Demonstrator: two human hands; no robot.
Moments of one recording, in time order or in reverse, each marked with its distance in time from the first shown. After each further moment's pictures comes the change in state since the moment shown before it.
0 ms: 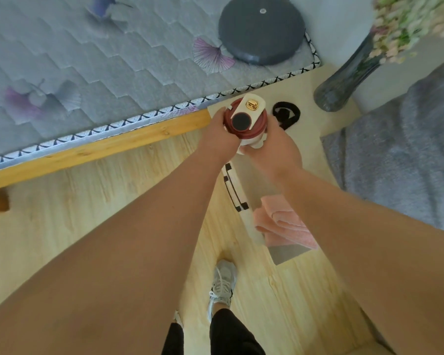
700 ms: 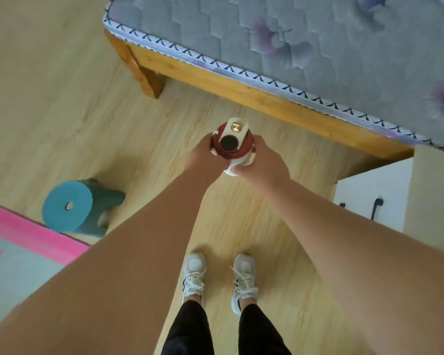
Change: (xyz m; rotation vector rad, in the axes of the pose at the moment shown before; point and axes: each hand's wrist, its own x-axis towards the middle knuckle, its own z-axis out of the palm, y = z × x) left_hand -0.225 -0.249 -0.291 -0.271 0.530 -0.390; right_hand -0.200 -0.249 0.257 -0.175 -0.625 -0.425
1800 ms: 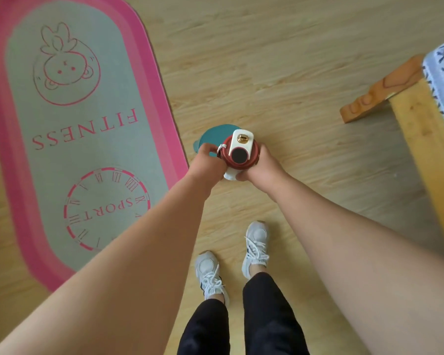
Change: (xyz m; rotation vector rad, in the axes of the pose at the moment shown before) left_hand -0.104 -0.366 -0.377 -0.782 0.555 -0.660; right_hand -0.071 -0.316 0.447 -0.192 -0.773 -0.250
